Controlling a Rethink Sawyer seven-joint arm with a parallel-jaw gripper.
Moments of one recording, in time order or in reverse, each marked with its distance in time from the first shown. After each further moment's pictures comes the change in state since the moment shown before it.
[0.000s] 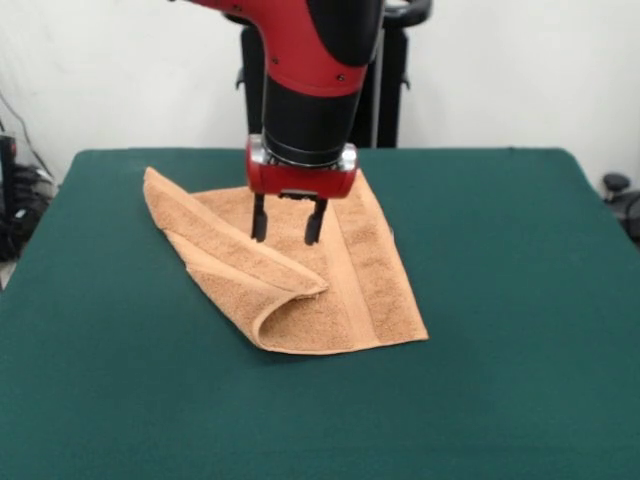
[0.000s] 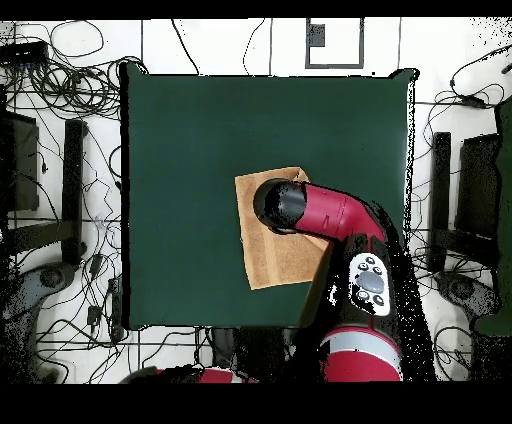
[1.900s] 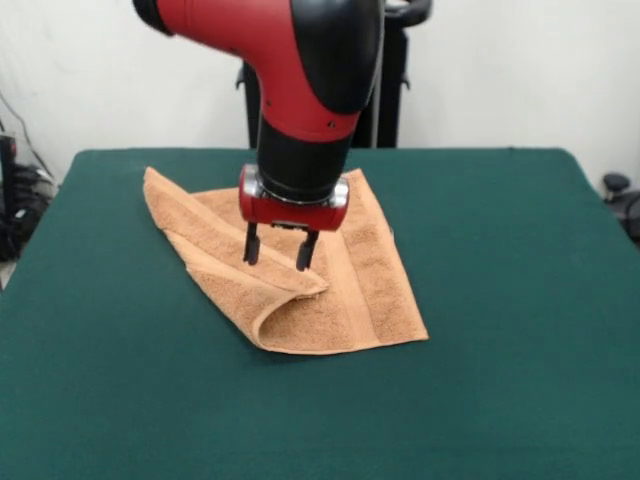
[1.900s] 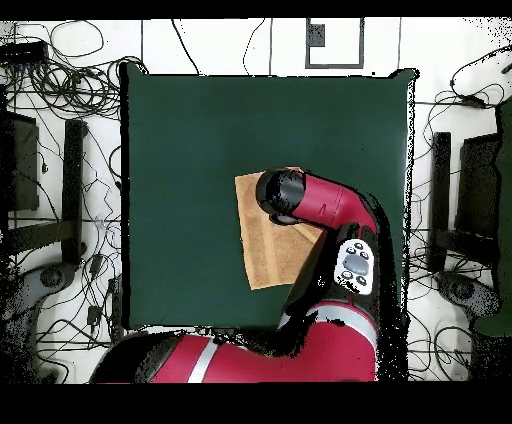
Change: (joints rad) arm 0.048 0.150 -0.092 -0.101 0.119 0.033 0.000
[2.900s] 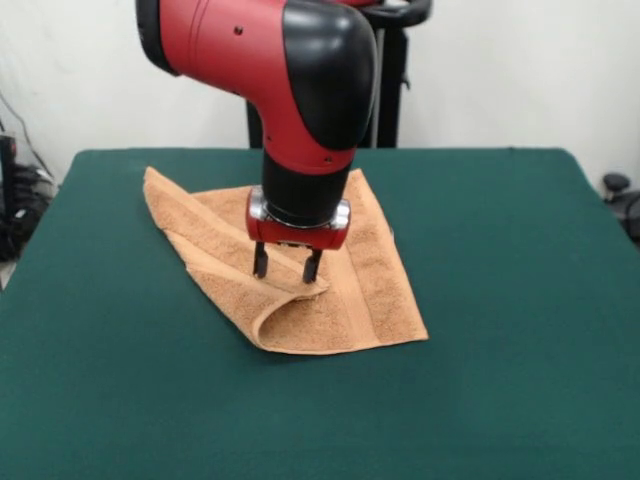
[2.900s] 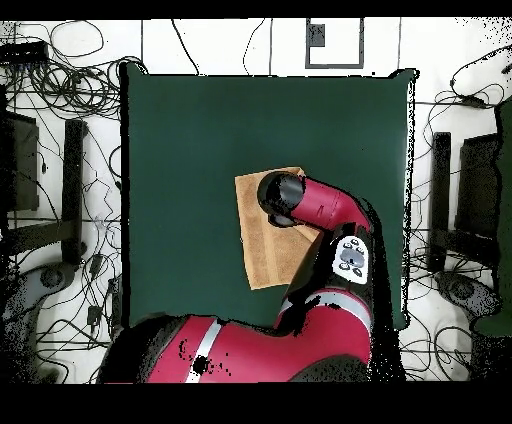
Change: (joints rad) arm -0.001 0.043 0.000 -0.005 0.049 0.000 0.000
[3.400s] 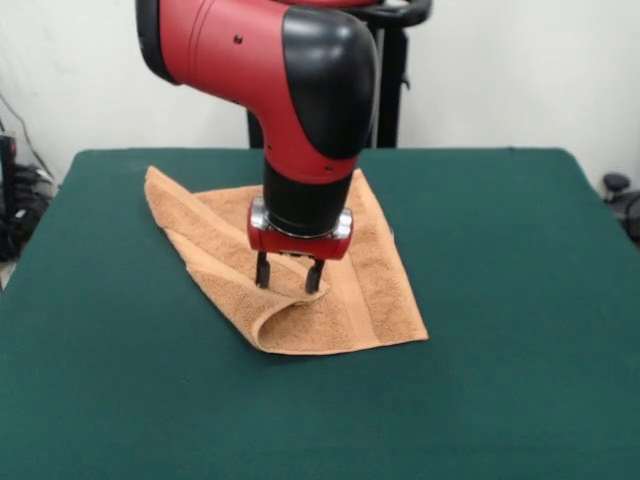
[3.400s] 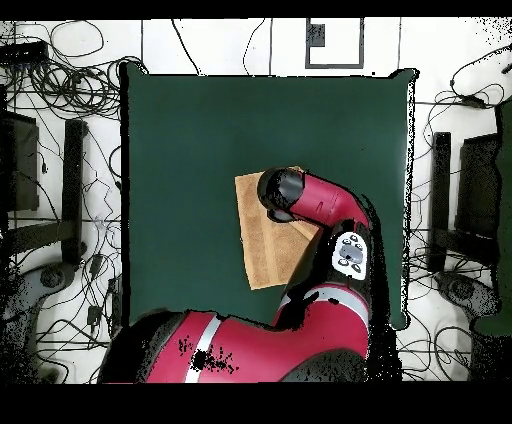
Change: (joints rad) arm 0.002 0.016 0.000 -0.026 0.025 0.000 0.000
